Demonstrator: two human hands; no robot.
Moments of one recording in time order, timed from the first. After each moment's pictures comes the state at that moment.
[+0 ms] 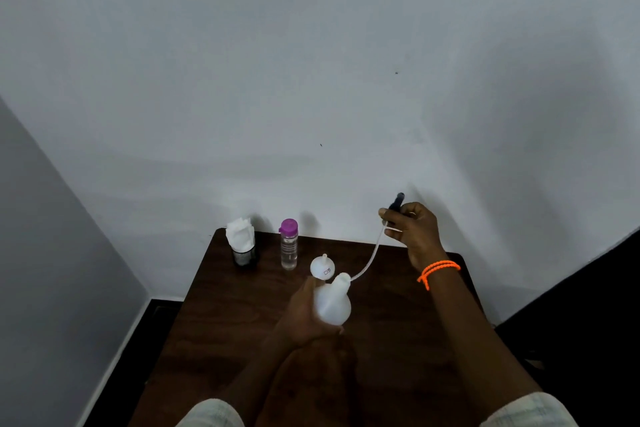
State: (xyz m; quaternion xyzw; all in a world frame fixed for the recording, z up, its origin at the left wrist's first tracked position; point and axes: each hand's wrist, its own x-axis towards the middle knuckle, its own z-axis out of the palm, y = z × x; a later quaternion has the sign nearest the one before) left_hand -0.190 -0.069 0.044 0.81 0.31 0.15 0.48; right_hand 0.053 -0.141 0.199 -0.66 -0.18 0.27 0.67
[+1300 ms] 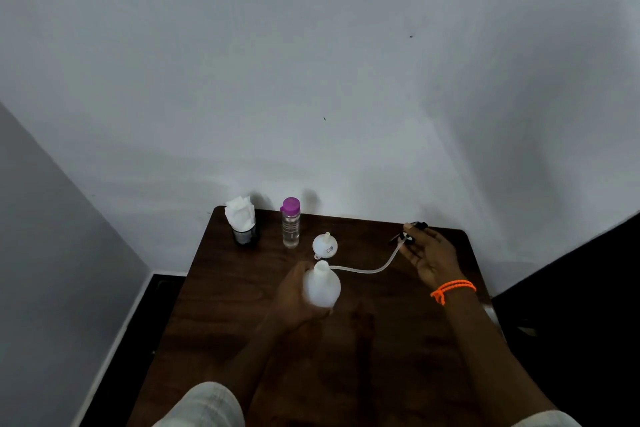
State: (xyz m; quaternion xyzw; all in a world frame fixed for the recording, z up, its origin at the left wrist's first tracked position) left_hand -0.207 -0.050 0.007 0.80 0.34 0.17 0.47; right_hand 0.066 -0.176 0.114 -0.58 0.05 0.36 0.73
